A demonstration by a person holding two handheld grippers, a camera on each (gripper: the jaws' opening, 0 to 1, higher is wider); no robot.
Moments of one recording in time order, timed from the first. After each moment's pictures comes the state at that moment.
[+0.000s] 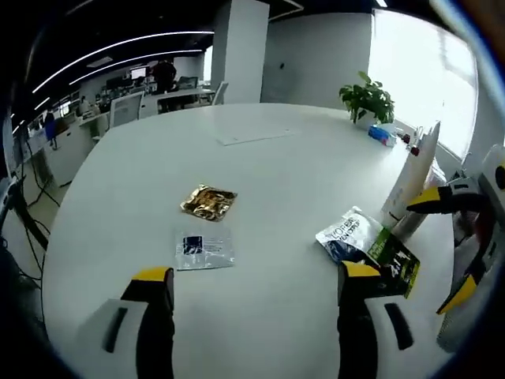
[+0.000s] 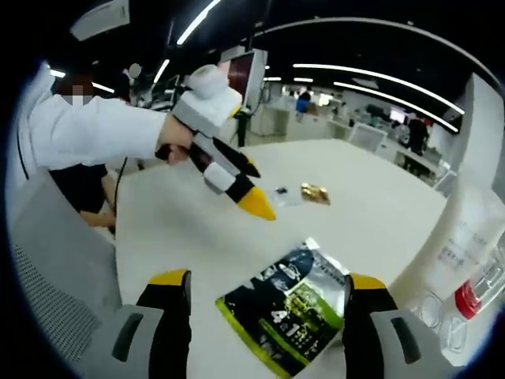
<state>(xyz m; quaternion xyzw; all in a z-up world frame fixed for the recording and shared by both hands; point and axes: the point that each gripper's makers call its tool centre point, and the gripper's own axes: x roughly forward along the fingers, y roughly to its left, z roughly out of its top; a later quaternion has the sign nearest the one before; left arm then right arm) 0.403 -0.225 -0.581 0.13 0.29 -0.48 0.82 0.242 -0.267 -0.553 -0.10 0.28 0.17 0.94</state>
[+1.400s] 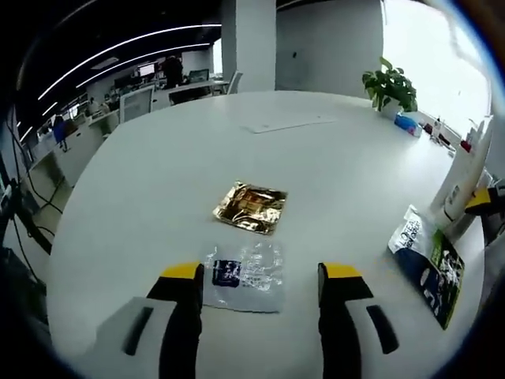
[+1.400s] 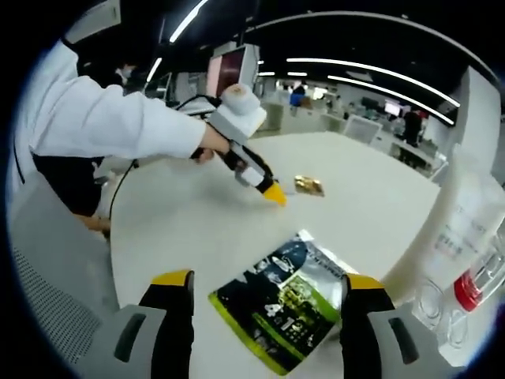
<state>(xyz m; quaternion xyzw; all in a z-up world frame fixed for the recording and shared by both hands) 0.464 -0.231 -0.609 0.16 0.30 -0.44 0.83 0.241 -0.276 -0.557 -0.09 0.29 0.16 0.94</state>
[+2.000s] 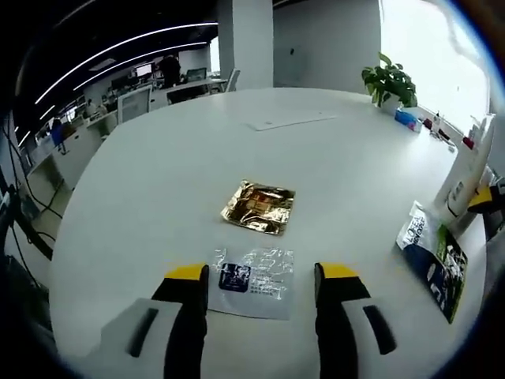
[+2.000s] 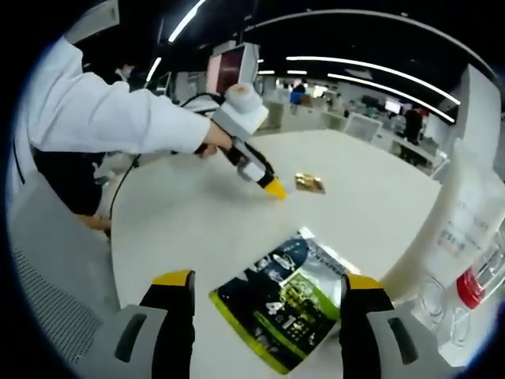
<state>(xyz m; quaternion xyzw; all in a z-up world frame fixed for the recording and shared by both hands) 0.479 -0.225 -0.615 0.17 0.31 -0.44 0.82 0.240 -0.276 -0.561 -0.09 0.30 0.16 0.94</state>
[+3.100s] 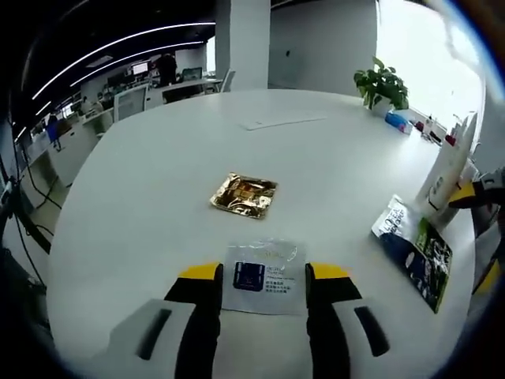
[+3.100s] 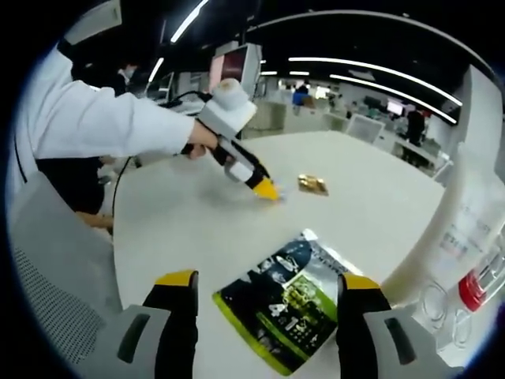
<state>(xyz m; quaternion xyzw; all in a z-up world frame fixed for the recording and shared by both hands) 0.431 -0.213 -0.602 0.16 0.31 -0.46 0.82 0.241 -0.271 -0.560 -0.09 0.30 0.17 0.94</state>
